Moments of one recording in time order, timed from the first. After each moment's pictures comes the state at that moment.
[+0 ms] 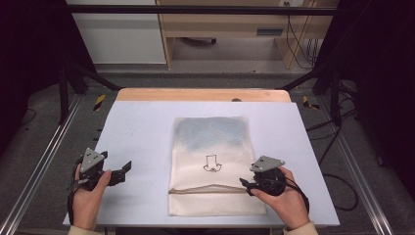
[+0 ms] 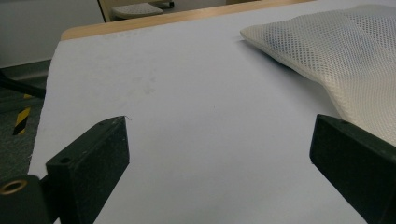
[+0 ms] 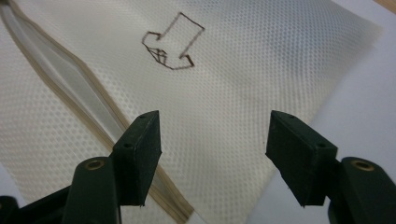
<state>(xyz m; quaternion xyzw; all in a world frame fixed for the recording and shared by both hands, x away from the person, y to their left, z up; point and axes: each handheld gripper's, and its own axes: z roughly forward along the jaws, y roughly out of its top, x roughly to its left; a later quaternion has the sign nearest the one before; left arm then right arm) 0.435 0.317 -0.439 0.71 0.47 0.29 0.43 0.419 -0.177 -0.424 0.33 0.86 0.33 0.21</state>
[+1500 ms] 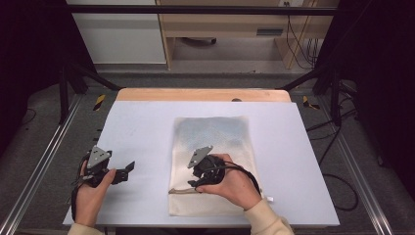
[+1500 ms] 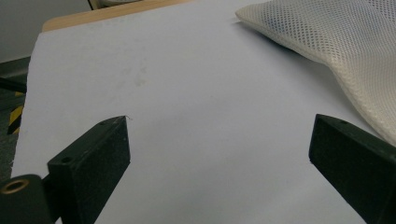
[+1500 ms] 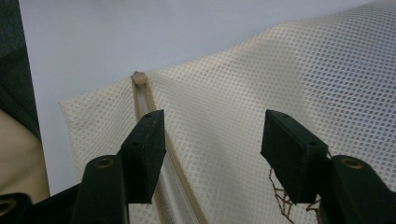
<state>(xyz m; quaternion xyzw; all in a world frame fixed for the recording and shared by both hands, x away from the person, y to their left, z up) 0.447 0.313 -0.446 0.74 0.45 0.28 0.41 0.448 -0.031 -0.404 0.16 0.93 0.30 0.11</state>
